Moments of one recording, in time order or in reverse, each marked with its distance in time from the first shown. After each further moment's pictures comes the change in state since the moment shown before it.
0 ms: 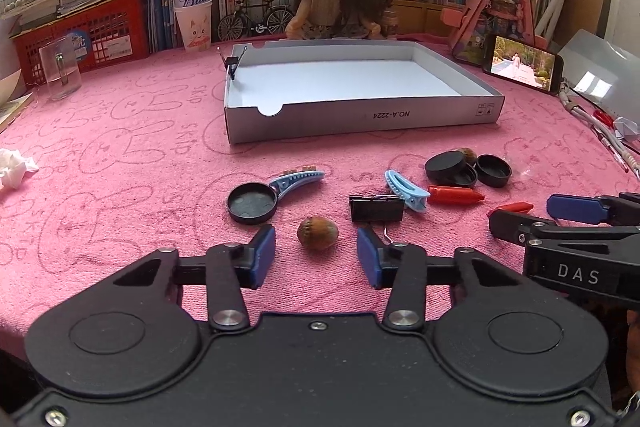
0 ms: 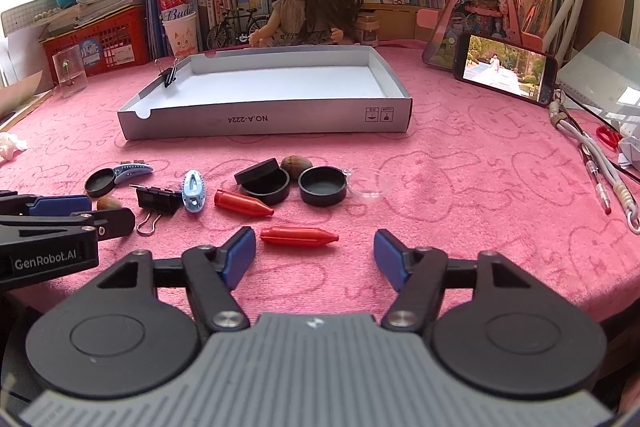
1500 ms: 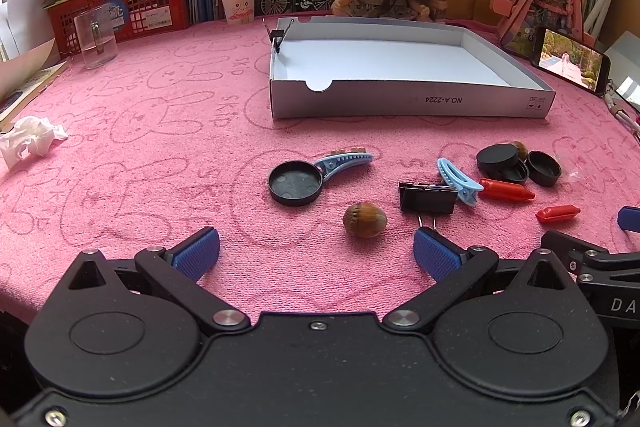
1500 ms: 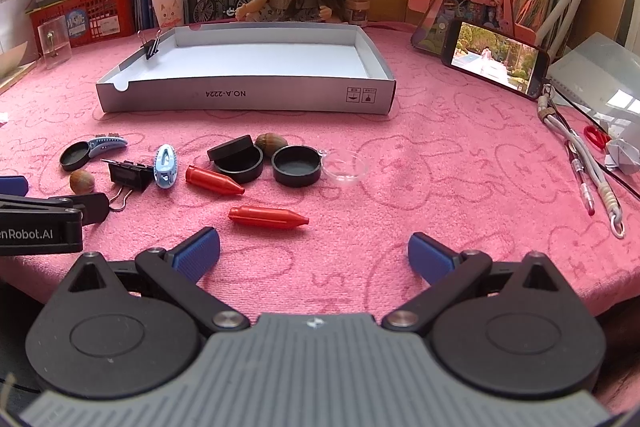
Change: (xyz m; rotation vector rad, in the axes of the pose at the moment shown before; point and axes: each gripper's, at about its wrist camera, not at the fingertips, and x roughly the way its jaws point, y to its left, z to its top) left arm 0.014 0.012 0.000 -0.071 0.065 0.120; right arm 0.007 -0.006 0.003 -0.041 0.076 -0.053
